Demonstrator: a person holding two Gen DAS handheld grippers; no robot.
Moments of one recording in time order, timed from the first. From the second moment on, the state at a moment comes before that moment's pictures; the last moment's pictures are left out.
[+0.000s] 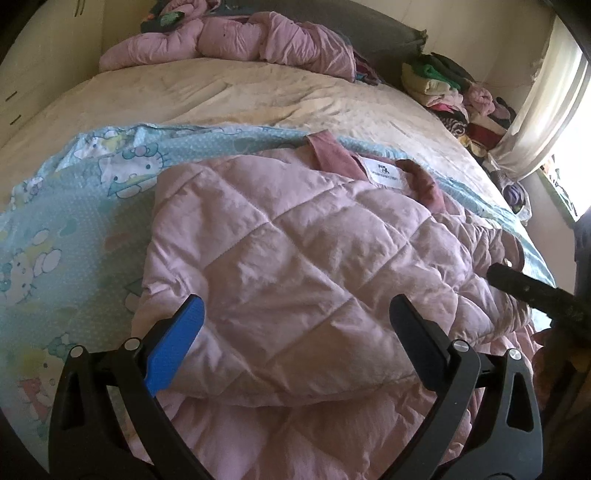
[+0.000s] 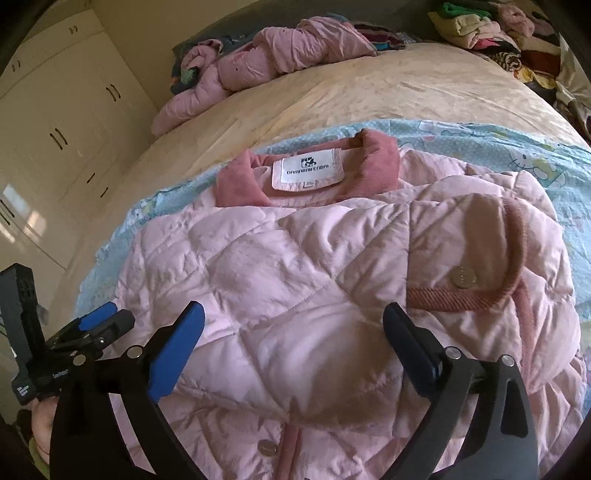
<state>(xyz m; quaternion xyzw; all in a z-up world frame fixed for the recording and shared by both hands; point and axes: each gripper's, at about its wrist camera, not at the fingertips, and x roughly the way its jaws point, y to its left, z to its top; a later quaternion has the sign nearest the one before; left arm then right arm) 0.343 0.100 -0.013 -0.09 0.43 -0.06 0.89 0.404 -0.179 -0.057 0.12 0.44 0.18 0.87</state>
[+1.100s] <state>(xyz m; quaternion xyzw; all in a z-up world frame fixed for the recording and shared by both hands) 0.266 0.101 0.068 -0.11 0.36 -0.05 0.93 0.329 -0.196 0.022 0.12 0.37 0.21 0.90</state>
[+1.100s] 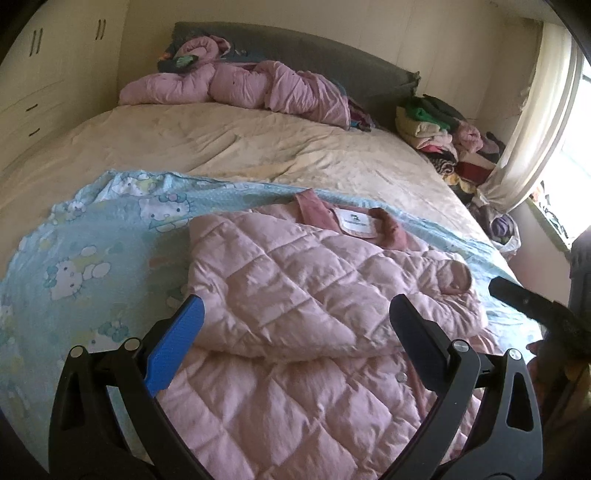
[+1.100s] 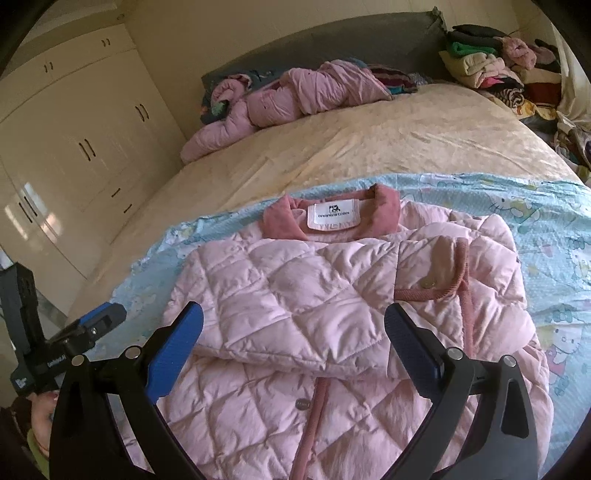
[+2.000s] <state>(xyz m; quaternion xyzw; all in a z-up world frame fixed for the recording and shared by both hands) 0.177 0.076 0.121 -0.08 0.31 -0.04 0.95 0.234 -0.249 0.087 0.15 0.30 0.23 0.91</state>
